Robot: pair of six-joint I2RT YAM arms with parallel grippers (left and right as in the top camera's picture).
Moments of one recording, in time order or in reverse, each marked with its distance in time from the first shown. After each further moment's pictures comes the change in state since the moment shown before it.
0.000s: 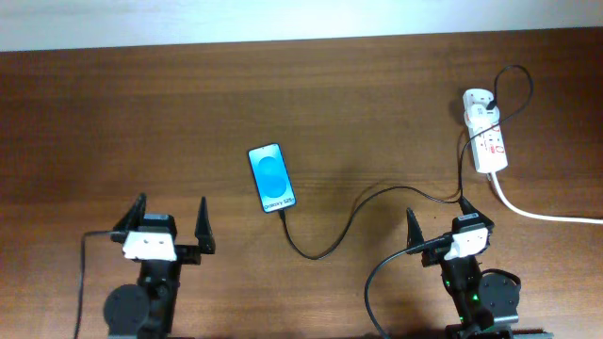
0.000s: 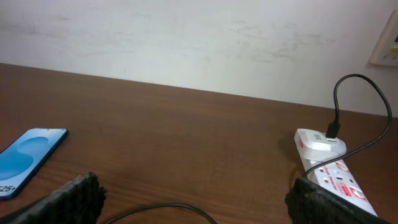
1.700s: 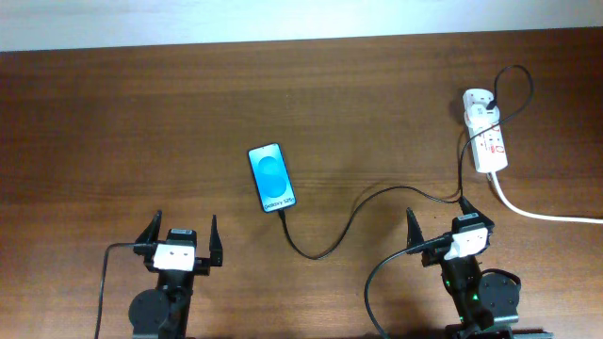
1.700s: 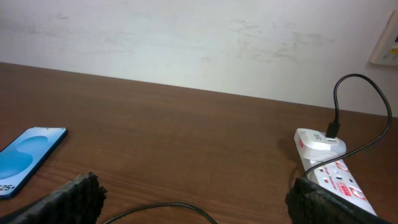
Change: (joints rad) left arm 0.000 -0.212 -0.278 0.012 -0.007 0.111; right arm 0.000 0.000 0.000 0.000 0.000 -0.002
